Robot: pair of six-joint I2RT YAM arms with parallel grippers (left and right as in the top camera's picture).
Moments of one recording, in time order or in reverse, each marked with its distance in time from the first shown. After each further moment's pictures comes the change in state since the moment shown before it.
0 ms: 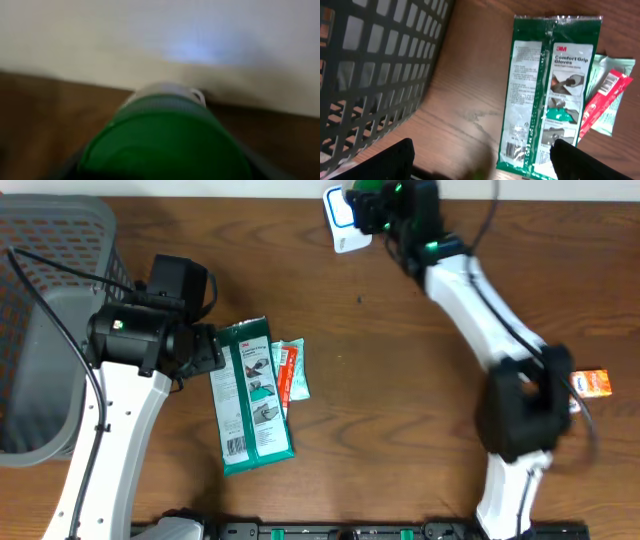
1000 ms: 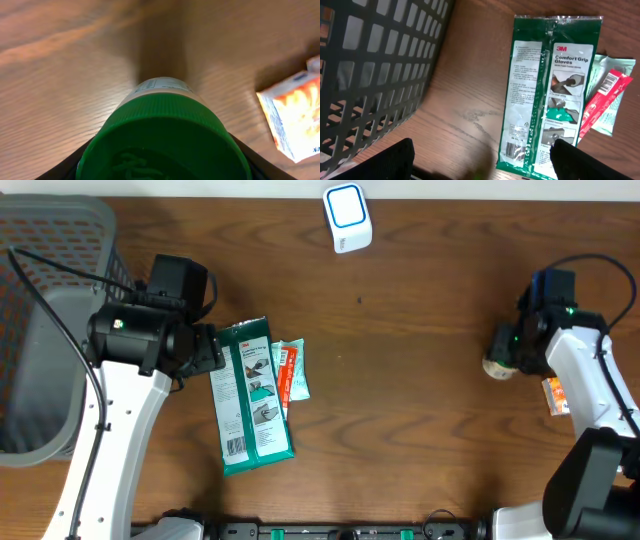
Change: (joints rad) left arm 0.000 0.001 0.000 0.000 0.000 0.000; right arm -0.472 -0.340 -0.635 -0.592 0.175 -0.013
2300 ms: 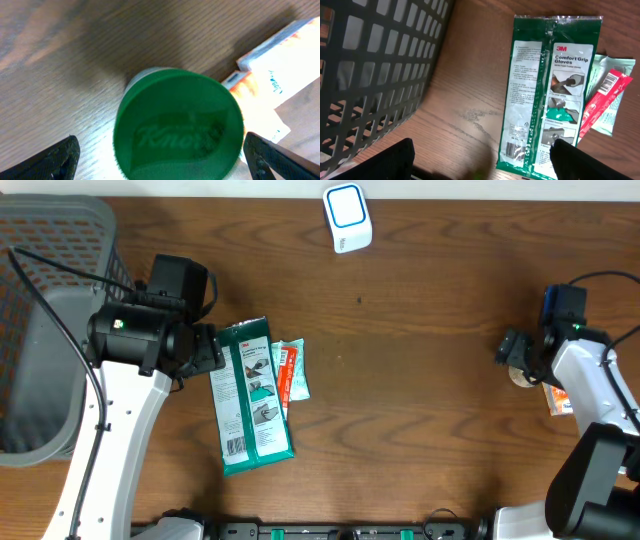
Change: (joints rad) left arm 0.000 0.000 0.000 0.000 0.000 0.000; right arm -0.066 -0.001 -0.068 0.106 0.164 0.060
